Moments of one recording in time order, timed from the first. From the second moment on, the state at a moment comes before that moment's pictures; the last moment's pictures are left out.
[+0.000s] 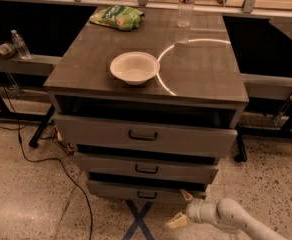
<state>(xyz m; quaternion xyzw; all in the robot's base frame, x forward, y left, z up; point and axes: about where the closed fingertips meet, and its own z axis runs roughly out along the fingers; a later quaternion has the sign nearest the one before) 0.501 -0.134 0.230 -0.42 0.77 0.29 0.38</state>
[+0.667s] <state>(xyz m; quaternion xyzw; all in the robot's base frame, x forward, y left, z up) 0.529 -0.135 0.234 -0.43 0.75 0.27 0.41</state>
